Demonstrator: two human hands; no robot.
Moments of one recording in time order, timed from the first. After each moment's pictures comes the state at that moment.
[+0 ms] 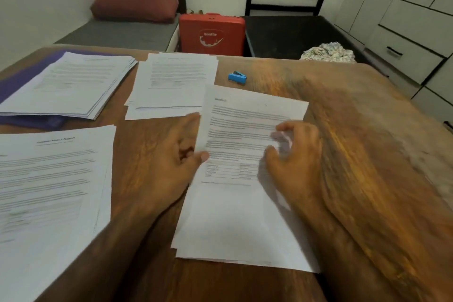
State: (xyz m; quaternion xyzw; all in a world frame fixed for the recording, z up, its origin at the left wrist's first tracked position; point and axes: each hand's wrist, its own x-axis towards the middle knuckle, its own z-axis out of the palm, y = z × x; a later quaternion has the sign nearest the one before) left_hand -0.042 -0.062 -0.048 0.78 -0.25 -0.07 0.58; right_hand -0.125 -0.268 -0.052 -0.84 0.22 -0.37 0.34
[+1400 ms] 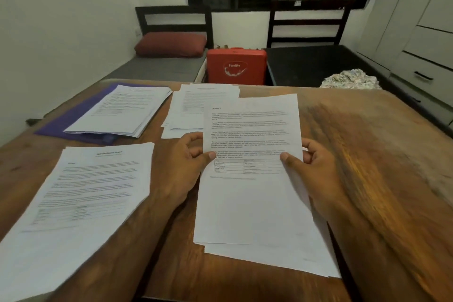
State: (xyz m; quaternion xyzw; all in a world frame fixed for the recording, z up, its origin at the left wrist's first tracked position) left_hand -0.035 -0.049 -0.020 0.77 -0.11 -0.06 0.62; right_hand -0.131 -0.291 -0.035 -0.67 0.16 -0.22 0.69
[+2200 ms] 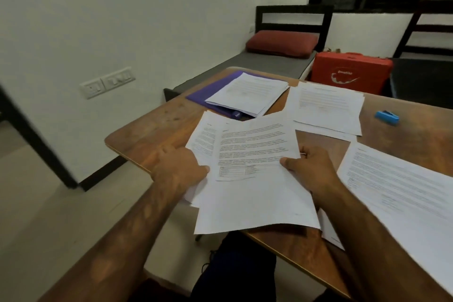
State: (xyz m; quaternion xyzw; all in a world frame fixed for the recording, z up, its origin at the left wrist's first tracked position) left_hand -0.095 0.181 -0.008 0.98 0.17 -0.02 0.08; right_hand -0.065 -0.092 -0.031 -0.75 0.06 0.02 0.65
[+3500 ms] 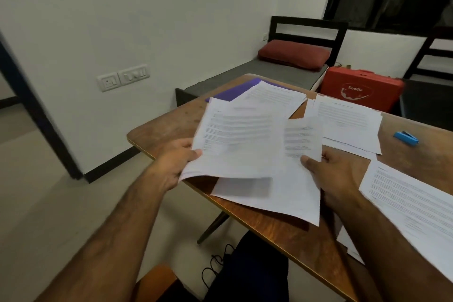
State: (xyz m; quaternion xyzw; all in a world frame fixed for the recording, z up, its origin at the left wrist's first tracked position) left_hand -0.098 0.248 -0.003 0.70 0.20 0.01 0.69; right_hand -0.048 -0.071 -0.029 -0.73 0.08 -0.04 0.68
